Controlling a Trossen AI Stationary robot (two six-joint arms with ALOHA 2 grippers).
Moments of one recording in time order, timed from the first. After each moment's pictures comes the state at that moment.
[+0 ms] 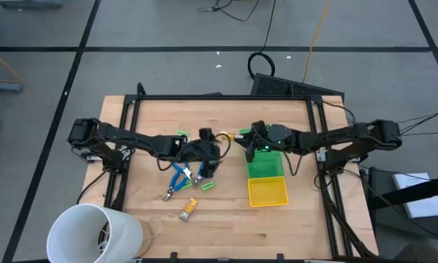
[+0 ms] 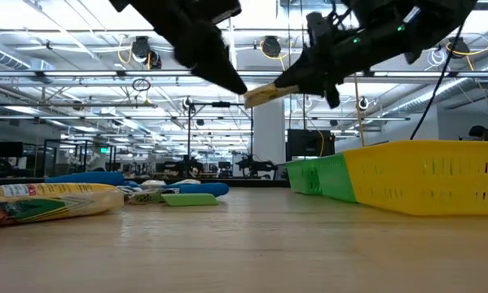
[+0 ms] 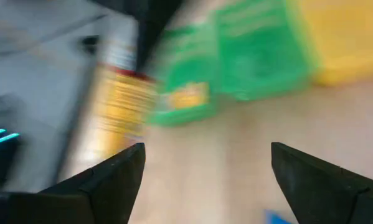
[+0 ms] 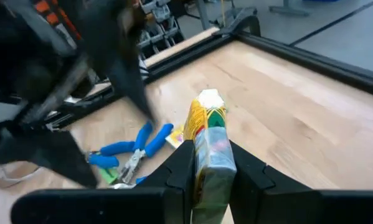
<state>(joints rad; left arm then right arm) -0.08 1.58 1.10 -0.21 -0.26 0.26 -0.10 1.32 0.63 0.42 0.15 0.40</state>
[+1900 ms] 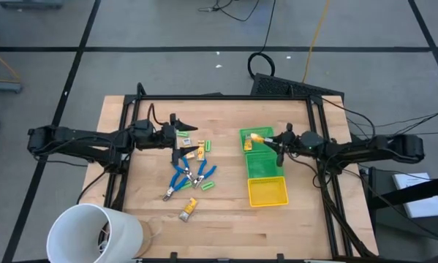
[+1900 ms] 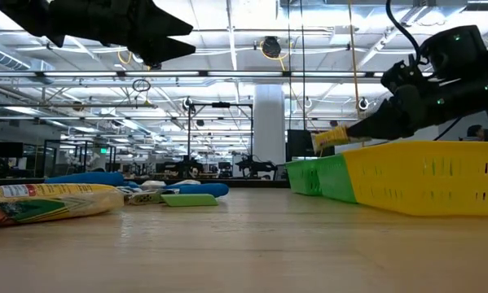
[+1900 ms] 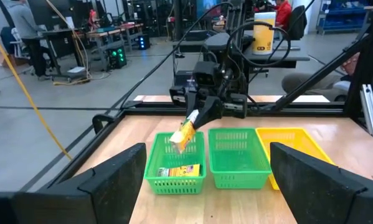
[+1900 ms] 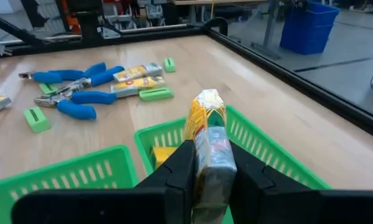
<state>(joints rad) 0.12 1.01 0.51 0.42 0.02 0.07 -0.27 0.98 0.02 0.74 0.06 0.04</state>
